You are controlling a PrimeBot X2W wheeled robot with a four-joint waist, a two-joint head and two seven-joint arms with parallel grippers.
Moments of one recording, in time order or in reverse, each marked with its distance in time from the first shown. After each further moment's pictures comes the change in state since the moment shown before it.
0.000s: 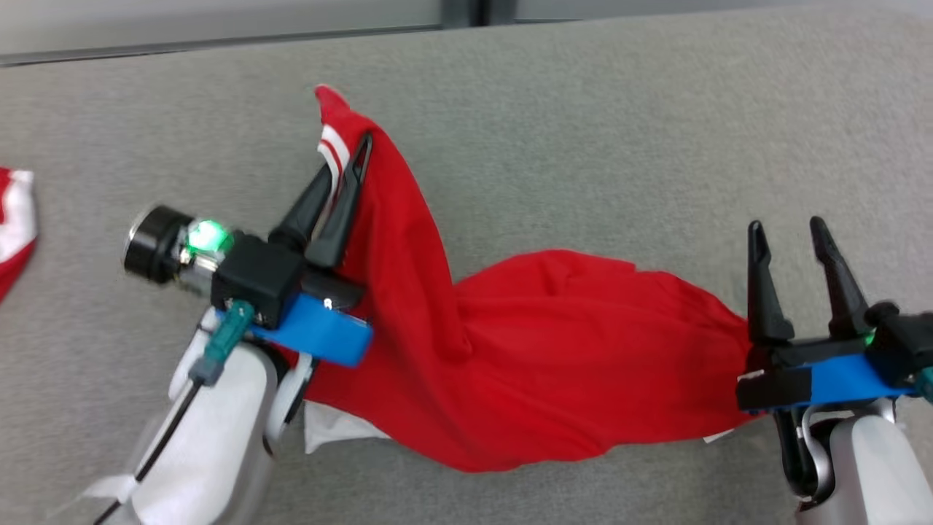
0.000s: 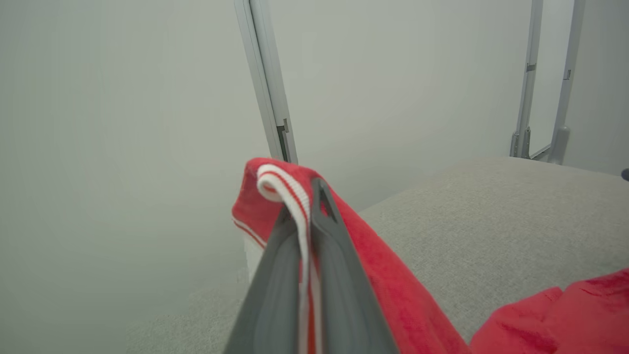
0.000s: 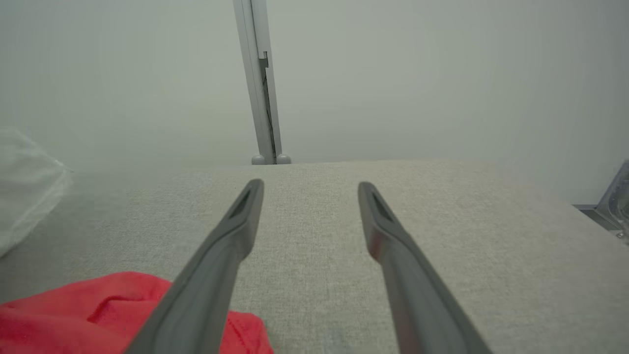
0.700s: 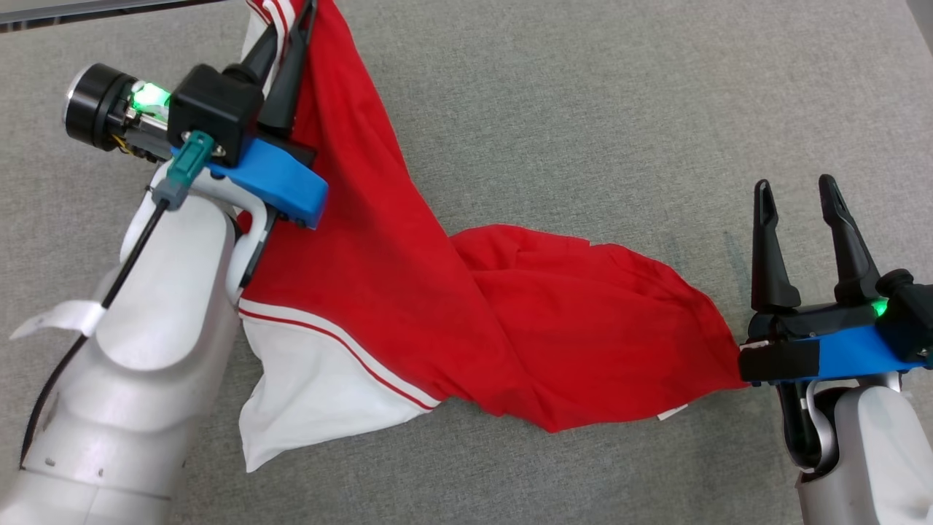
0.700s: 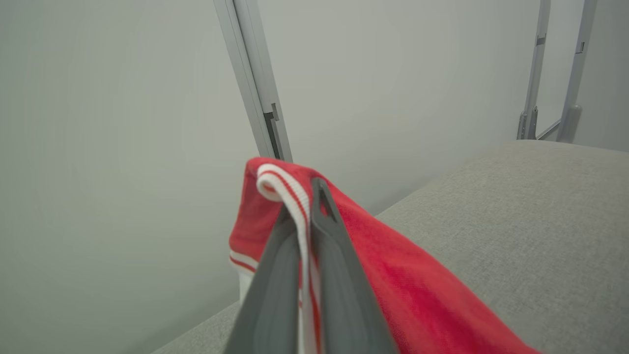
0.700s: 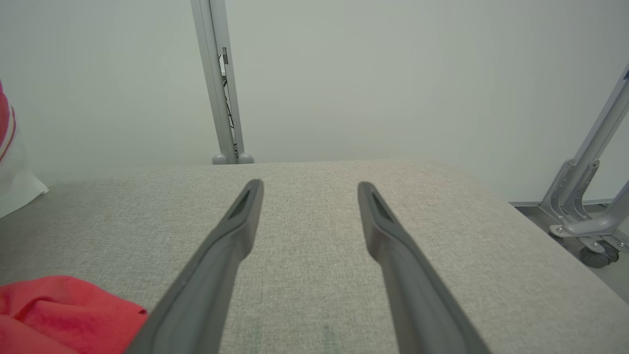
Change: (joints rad) left arm -0.385 0.012 -0.022 0.445 -0.018 -0.030 -0.085; right arm -0.067 -0.008 0.004 -0.021 0.008 0.000 -0.001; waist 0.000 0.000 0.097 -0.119
